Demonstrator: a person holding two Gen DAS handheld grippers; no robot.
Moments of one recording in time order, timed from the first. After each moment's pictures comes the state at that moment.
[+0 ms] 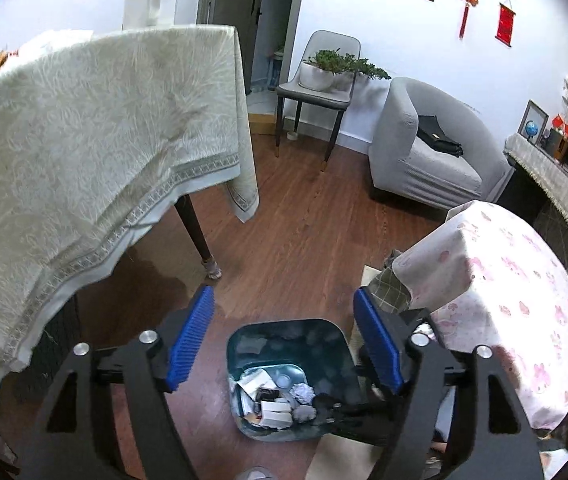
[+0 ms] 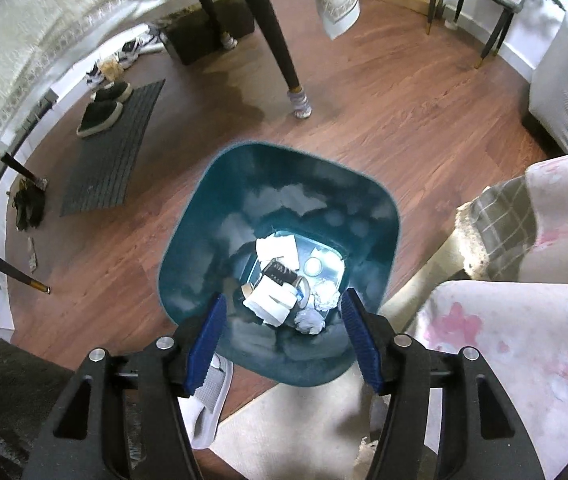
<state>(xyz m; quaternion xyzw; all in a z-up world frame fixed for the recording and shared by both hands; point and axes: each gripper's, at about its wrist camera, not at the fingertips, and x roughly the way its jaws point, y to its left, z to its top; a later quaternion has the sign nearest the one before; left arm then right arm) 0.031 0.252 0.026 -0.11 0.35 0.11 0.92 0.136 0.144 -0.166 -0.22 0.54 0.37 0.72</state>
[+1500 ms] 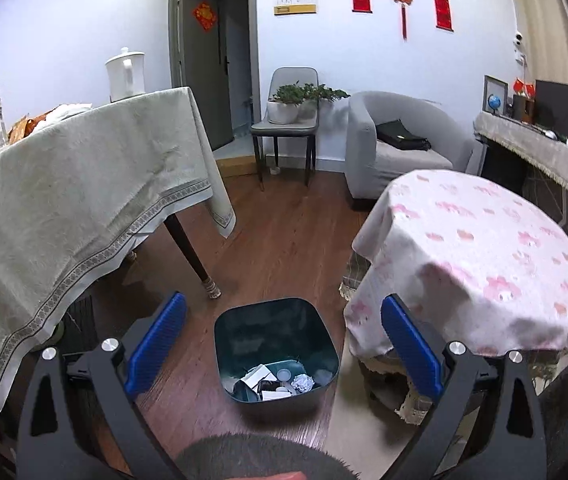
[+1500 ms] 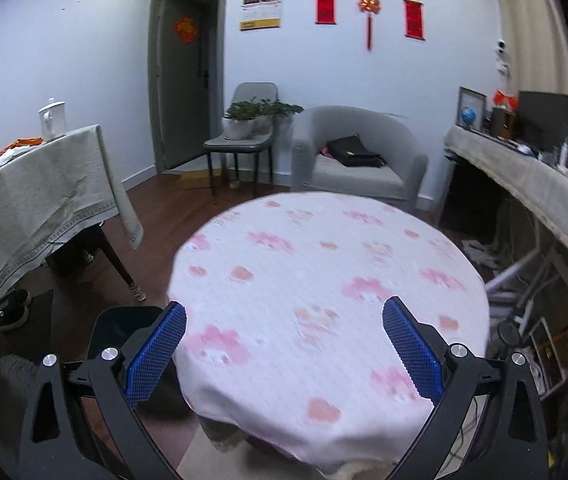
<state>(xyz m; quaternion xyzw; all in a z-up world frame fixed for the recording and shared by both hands) -0.079 0.125 0.017 -0.01 0.28 0.10 0.95 -0.018 -0.200 0.044 -0.05 0.26 0.11 0.96</state>
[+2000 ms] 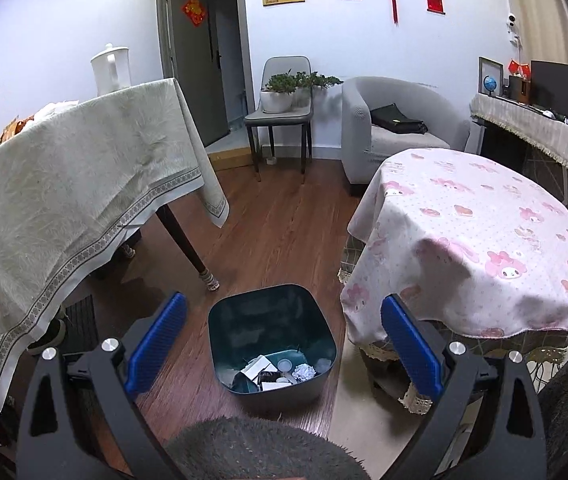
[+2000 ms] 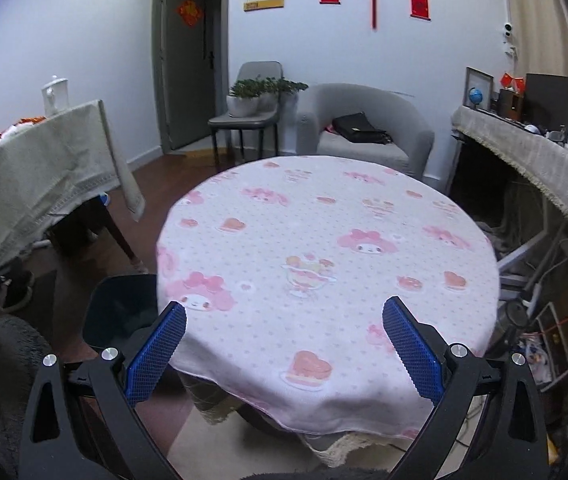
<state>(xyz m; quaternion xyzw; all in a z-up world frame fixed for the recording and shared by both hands) -0.075 0.110 -0.001 0.00 0.30 0.10 0.95 -0.018 -0.213 0.005 -0.05 0.29 0.14 0.95</state>
